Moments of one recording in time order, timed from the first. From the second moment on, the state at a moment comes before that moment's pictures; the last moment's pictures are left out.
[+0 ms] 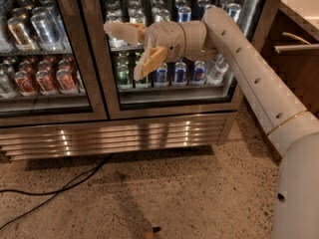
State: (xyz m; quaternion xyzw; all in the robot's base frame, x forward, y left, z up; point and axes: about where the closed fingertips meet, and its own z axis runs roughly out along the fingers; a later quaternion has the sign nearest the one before) arm 0.549 0.074 0.993 -0.58 0.33 0.61 0.43
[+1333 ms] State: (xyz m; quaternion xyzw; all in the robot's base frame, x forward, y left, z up) arm 0.549 0.083 0.989 -0.60 0.41 0.55 0.41
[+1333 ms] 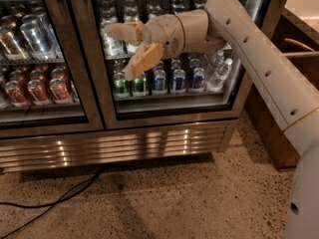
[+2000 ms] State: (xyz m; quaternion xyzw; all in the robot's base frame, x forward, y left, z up) arm 0.548 0.080 0.999 -0.57 0.42 0.54 0.46
